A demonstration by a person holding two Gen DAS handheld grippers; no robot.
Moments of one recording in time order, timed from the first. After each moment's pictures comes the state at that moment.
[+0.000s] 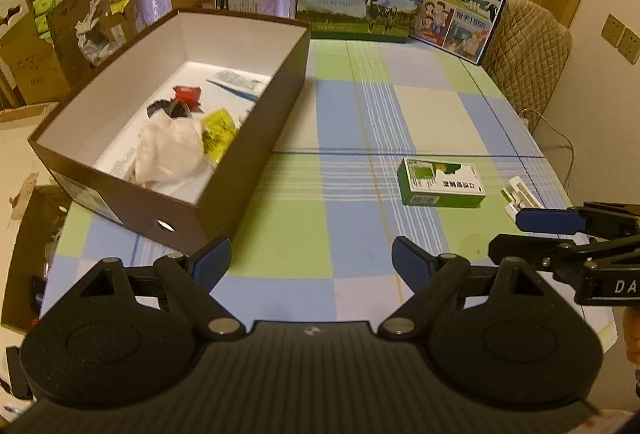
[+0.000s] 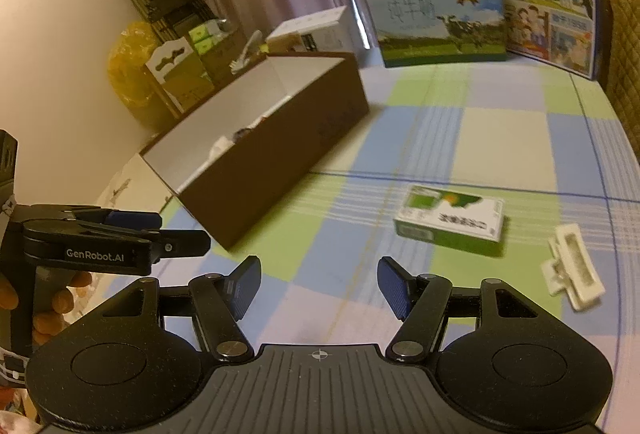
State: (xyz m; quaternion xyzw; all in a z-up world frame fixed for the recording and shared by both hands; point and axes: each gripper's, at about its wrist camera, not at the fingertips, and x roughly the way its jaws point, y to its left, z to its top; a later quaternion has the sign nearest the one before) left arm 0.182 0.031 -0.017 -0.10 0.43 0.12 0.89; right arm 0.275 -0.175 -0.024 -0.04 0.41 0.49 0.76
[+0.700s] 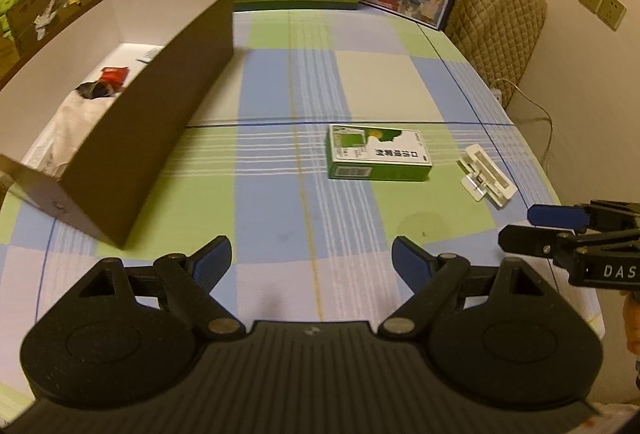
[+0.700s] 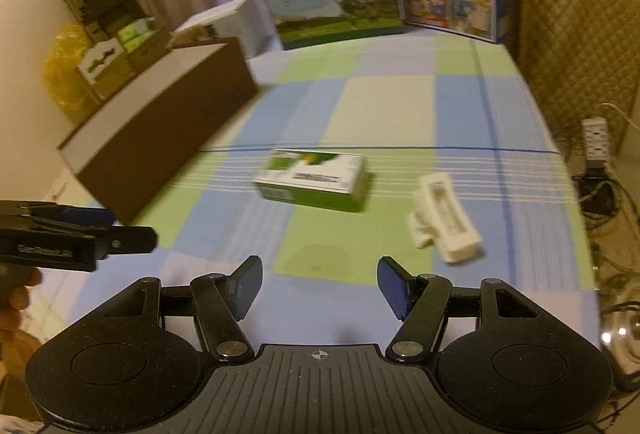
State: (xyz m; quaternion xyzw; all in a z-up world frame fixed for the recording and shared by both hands) left arm 0.224 -0.043 -0.053 -0.10 0.45 0.08 0.88; right arm 0.320 -0.259 -0.056 -0.06 0.43 0.40 0.81
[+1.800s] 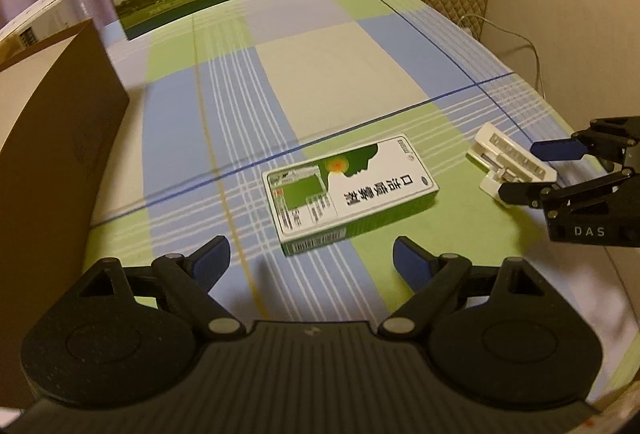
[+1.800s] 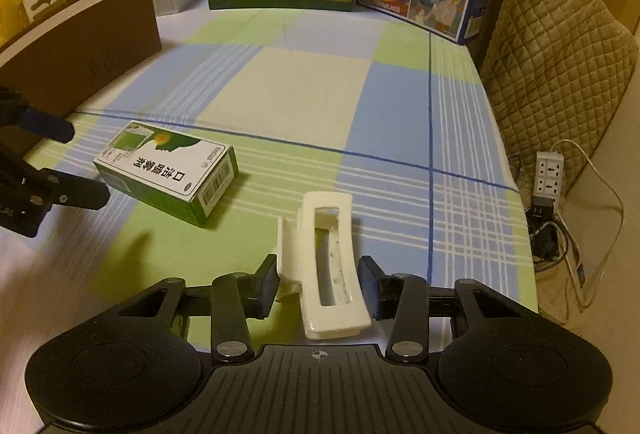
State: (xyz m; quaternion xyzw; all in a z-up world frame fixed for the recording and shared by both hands) left arm 0.350 -0.064 -0.118 0.03 0.48 -0.01 0.88; right arm 0.409 -0.234 -0.127 -0.18 0.40 0.34 0.83
